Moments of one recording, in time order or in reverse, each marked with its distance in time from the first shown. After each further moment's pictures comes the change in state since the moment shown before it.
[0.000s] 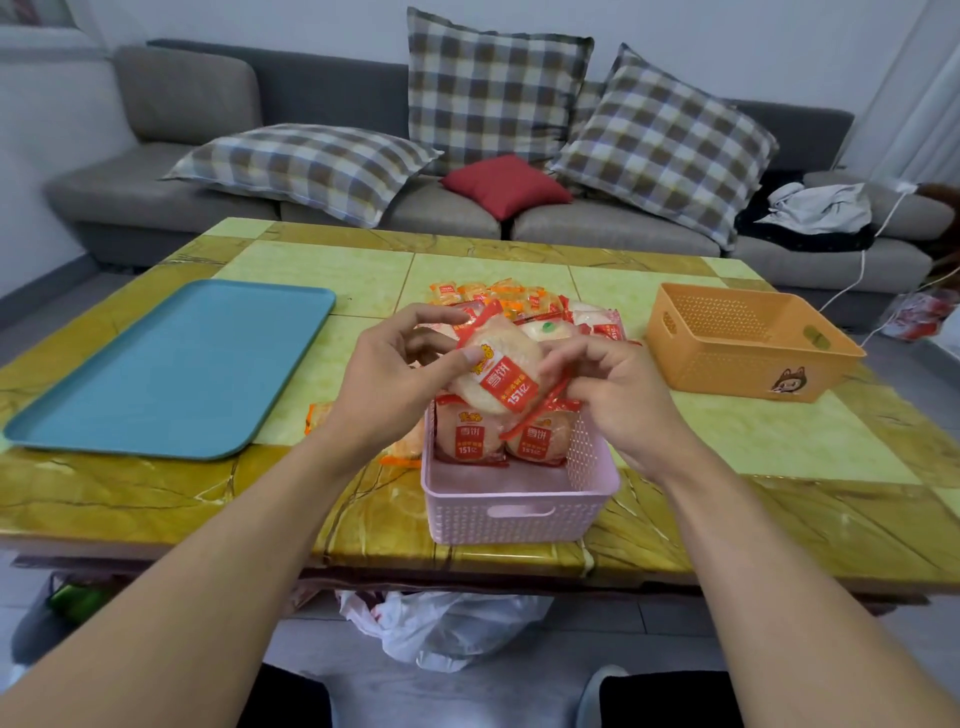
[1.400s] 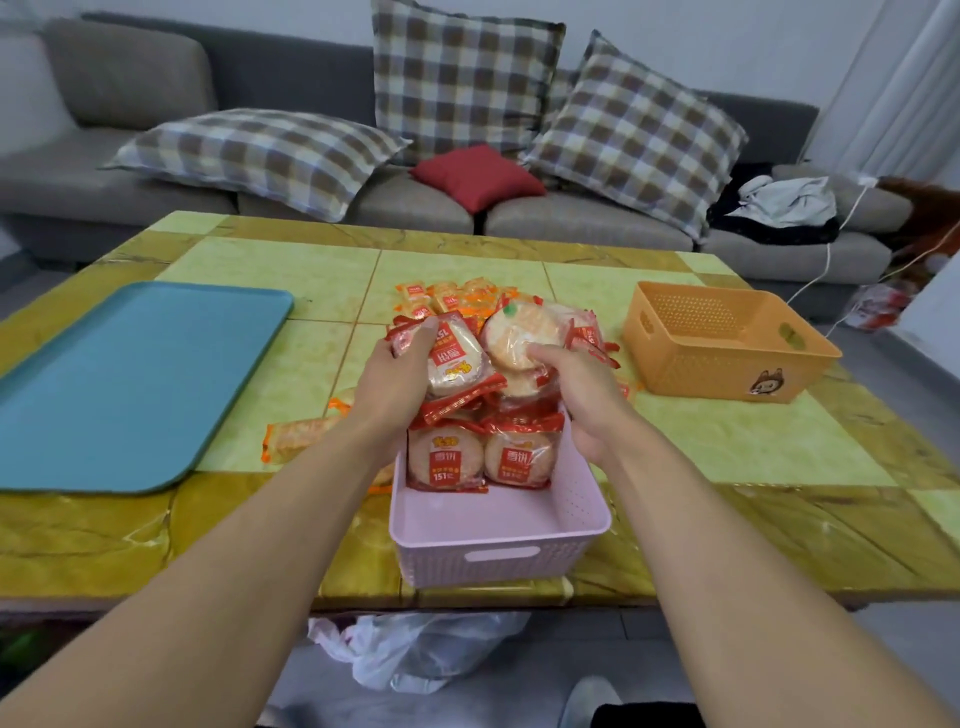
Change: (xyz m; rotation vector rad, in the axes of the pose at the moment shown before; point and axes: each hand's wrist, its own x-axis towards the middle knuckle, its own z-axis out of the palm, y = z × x) left_hand 0.059 -0.055 0.045 -0.203 0.215 -0.543; right_hand 0.053 0.048 -0.007 0.142 0.329 0.533
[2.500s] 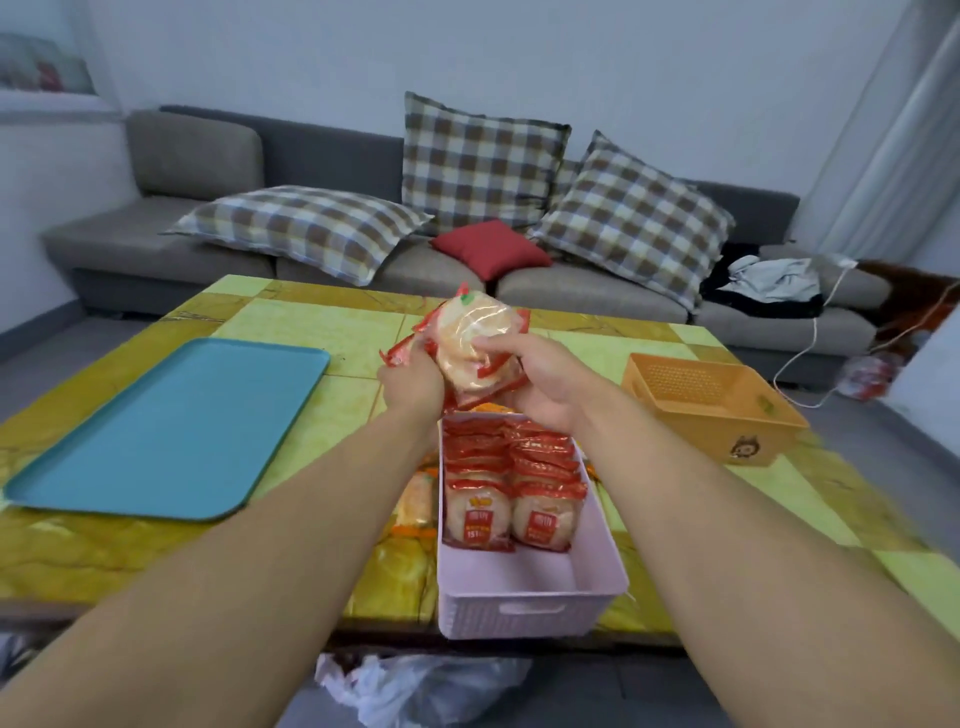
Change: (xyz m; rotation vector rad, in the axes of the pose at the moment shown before) left_hand 0.034 0.045 0.004 -0.248 0.269 -0.062; right_hand -0.023 -0.095 0.055 0.094 -0.403 0.018
